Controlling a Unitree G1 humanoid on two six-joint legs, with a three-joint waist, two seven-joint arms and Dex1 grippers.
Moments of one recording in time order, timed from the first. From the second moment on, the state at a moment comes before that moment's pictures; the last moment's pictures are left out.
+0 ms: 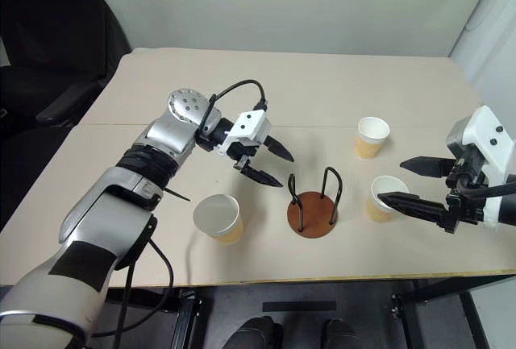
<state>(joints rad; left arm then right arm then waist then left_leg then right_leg) -1.28 0.49 -0.53 0.91 -0.23 -0.19 -1.58 -0.19 -1.23 -0.63 -0.63 1.17 1.14 0.70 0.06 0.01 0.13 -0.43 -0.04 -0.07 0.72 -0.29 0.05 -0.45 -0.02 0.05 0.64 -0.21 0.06</state>
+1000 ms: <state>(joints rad) -1.21 0.67 -0.29 0.68 -0.26 0.09 -1.59 -0.76 -1.09 0.15 -0.09 0.42 0.70 0.83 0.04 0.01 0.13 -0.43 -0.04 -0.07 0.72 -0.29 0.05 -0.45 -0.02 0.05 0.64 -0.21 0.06</state>
